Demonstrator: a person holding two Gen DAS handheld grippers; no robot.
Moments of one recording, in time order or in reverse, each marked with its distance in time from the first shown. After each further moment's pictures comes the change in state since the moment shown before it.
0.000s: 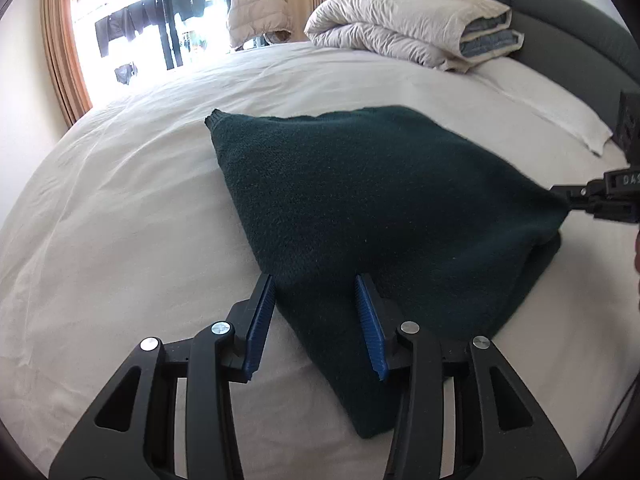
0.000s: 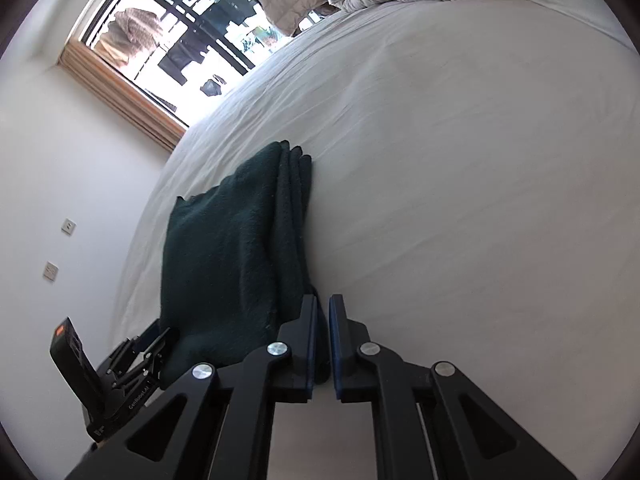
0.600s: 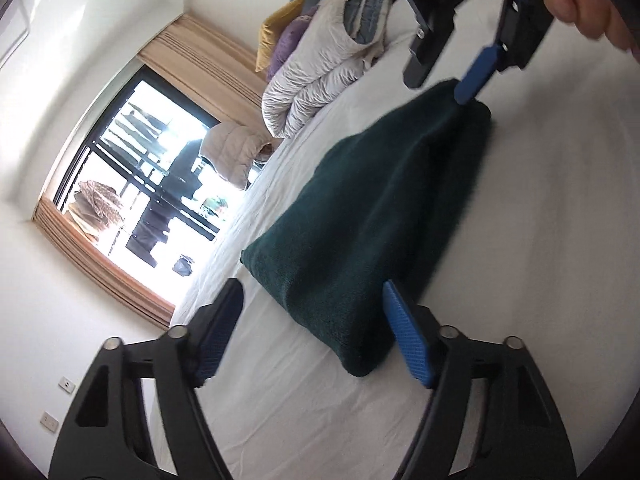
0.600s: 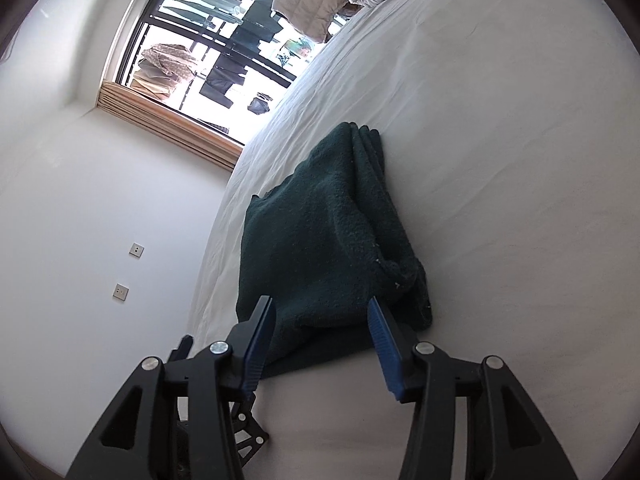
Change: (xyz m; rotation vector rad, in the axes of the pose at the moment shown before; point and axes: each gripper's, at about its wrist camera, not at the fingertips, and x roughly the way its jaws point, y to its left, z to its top) left arm -0.040 -0.111 -0.079 0.786 -0.263 0.388; right arm 0.011 0.010 -0.019 0.075 -0.010 0.174
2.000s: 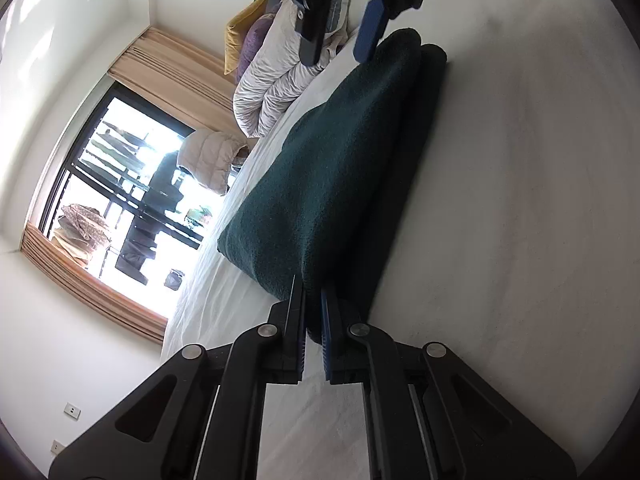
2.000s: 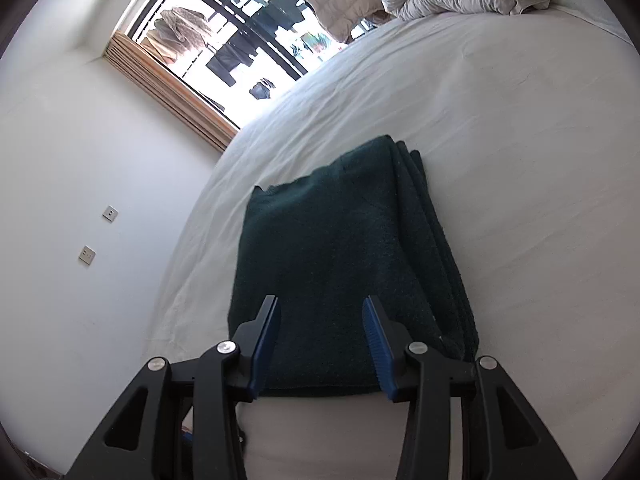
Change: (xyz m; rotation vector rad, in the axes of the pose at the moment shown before) left arm 0.034 -0.011 -0.023 0.096 -0.012 -0.048; right arm 0.046 0.050 0.009 -0.217 0.060 -0.153
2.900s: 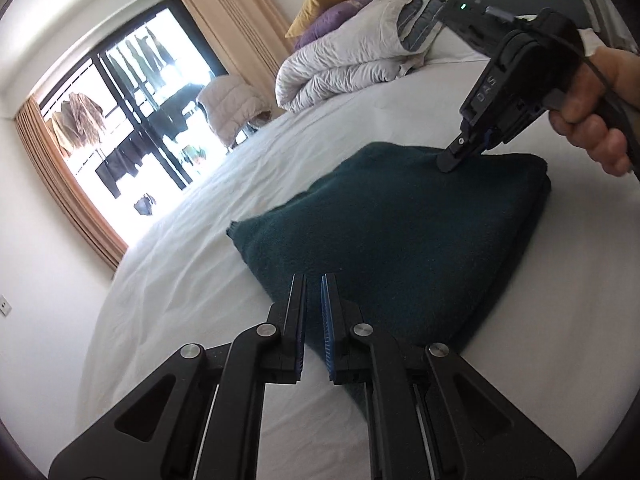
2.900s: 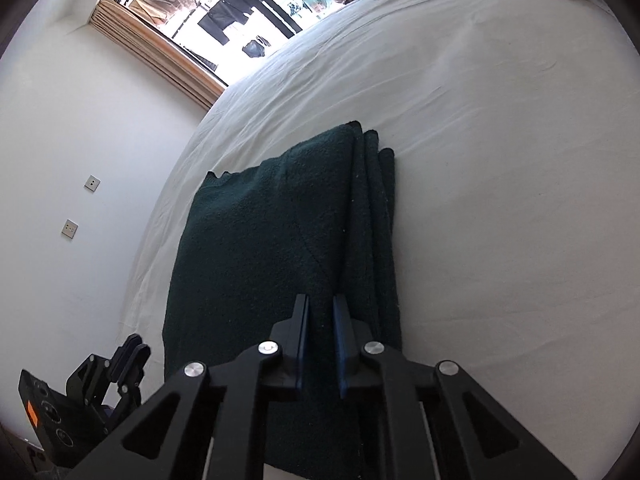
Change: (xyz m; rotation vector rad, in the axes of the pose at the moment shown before) left arm 0.047 0.090 0.049 -0.448 0.086 -0.110; right arm 0.034 -0.052 0.050 -0.026 0.103 -0.015
